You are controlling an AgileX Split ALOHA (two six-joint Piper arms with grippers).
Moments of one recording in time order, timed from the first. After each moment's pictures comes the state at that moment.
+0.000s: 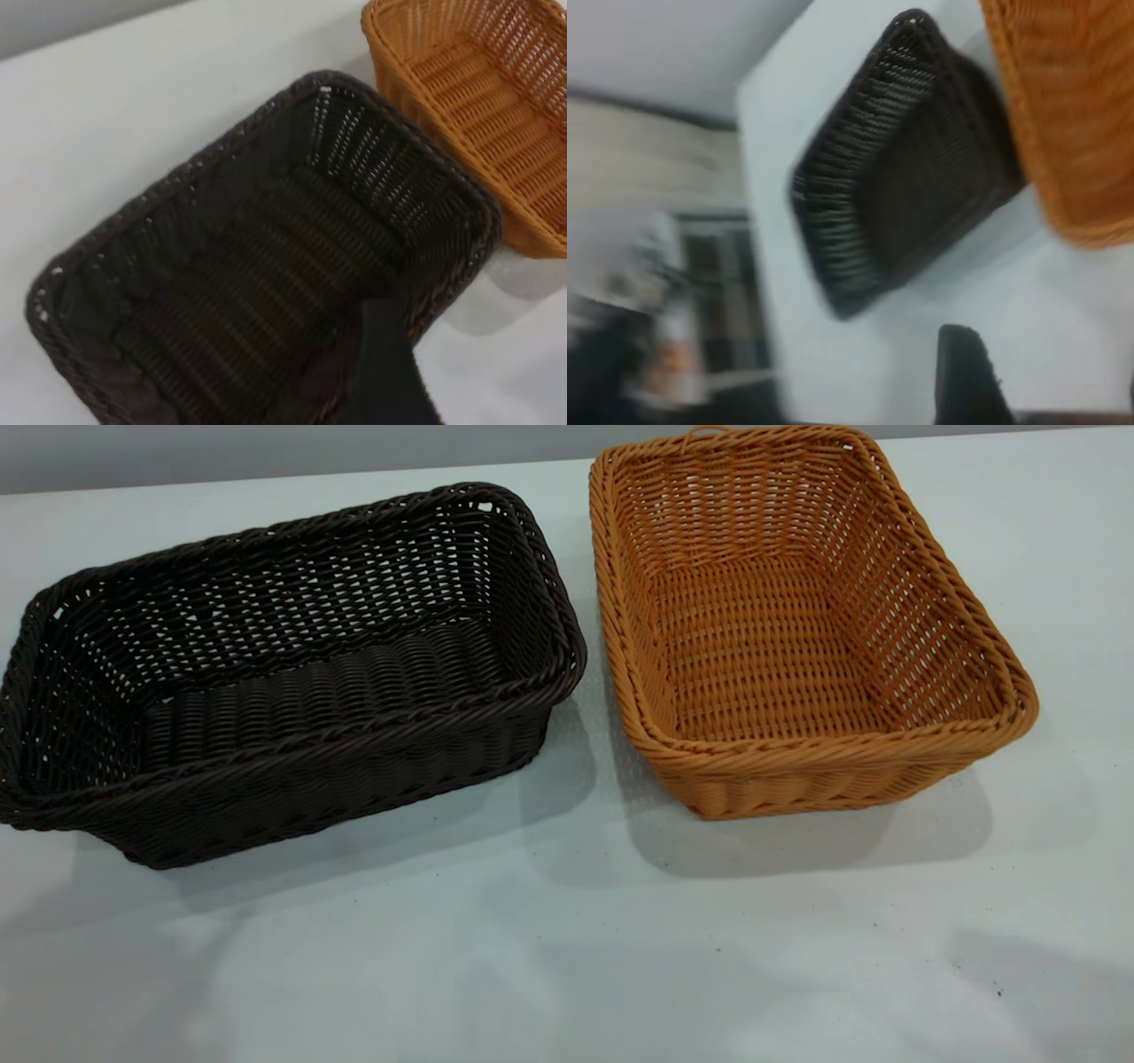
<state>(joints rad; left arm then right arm) -0.06 0.87 -0.74 -0.57 0.76 0.66 -0.13 0.84 -0.52 1.11 0.93 -0.19</state>
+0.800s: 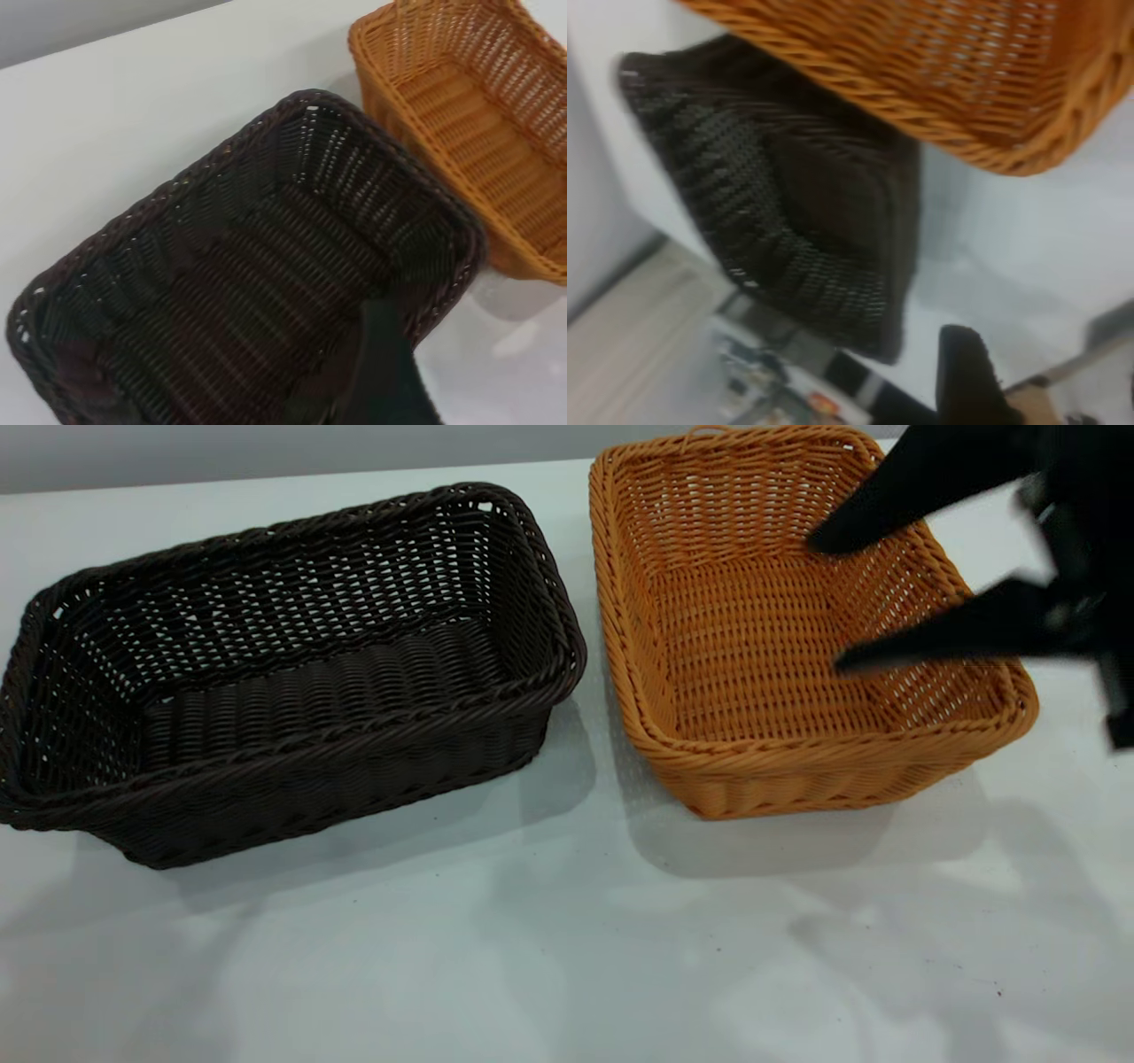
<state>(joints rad) -0.06 0.87 -0.74 -0.62 0.74 0.68 0.33 1.42 -0.52 1.45 0.53 0.24</state>
